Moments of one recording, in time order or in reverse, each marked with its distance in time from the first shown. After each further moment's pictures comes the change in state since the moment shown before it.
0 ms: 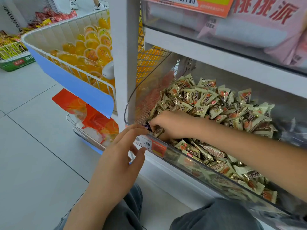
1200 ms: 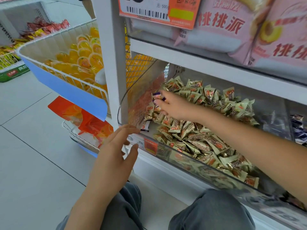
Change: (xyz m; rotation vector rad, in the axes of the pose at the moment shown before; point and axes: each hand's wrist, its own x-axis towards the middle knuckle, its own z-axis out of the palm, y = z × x) left_hand 0.001 -0.004 0.003 0.051 0.058 -0.016; right_hand -0.023 0.010 -0.027 0.716 0.325 0.257
